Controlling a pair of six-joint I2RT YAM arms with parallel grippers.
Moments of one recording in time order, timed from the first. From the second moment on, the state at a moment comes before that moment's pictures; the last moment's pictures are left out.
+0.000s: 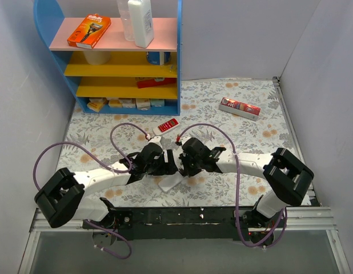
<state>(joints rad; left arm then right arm) -0.82 1.32 0.55 -0.02 -0.01 -0.75 0.97 1.58 0.83 -0.21 -0.04 0.39</state>
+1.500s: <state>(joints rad) -0.75 1.22 0.50 -0.15 -0.07 -1.07 0.95 1.49 0.68 -0.12 -0.26 0.53</state>
